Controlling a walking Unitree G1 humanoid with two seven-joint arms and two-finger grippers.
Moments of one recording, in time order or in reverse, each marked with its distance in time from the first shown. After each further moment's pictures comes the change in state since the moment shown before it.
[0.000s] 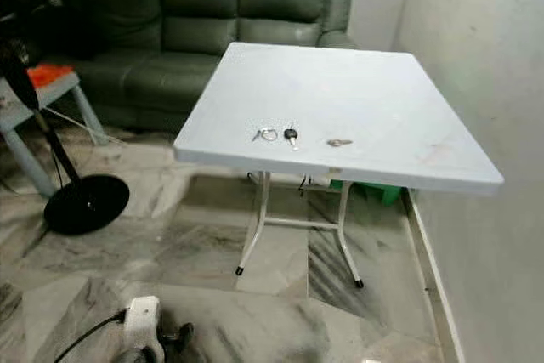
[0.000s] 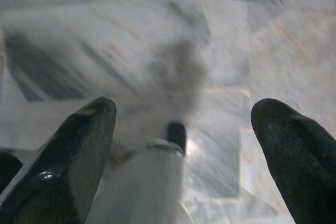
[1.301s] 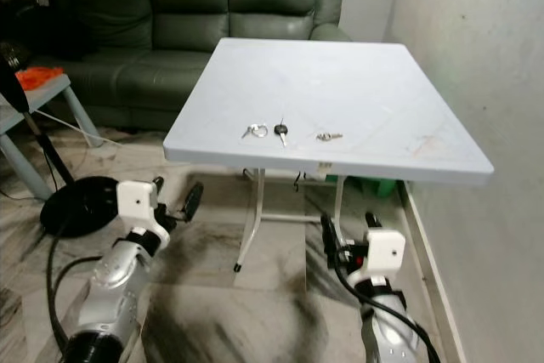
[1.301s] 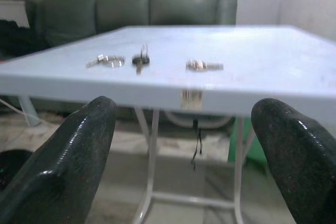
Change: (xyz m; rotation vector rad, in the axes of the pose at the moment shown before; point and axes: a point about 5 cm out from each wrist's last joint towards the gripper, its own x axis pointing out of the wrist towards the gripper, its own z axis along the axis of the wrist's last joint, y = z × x) left arm -0.046 -0.057 0.181 0.159 -0.853 -0.267; right arm -0.060 0.042 0.198 -0.161 -1.037 0.202
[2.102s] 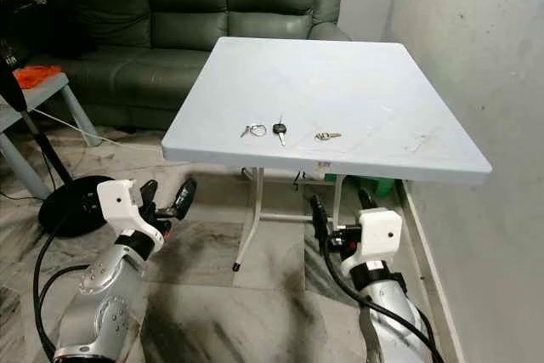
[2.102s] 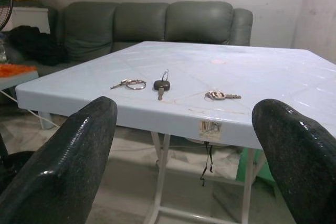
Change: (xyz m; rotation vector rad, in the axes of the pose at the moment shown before) left arm -0.012 -0.010 0.014 -0.196 0.070 0.026; right arm 0.003 0.017 0.037 -0.017 -0.023 0.065
